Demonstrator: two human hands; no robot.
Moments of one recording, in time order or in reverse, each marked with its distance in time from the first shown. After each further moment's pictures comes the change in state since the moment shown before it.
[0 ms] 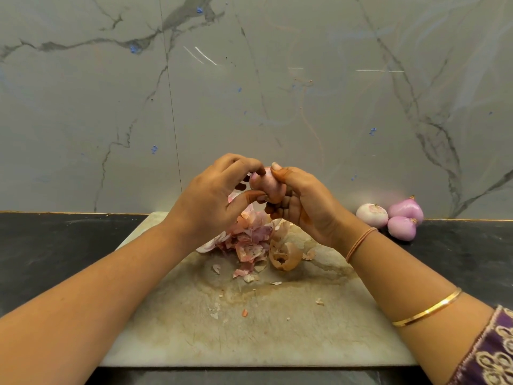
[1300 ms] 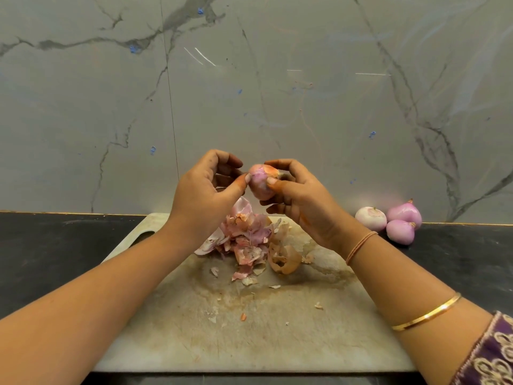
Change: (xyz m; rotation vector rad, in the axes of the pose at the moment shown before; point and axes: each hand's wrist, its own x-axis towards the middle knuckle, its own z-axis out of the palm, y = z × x) left_hand 0.004 0.020 0.002 -0.362 0.259 -0.446; right_hand 0.006 0.005 -0.008 -0.069 -0.040 -0.149
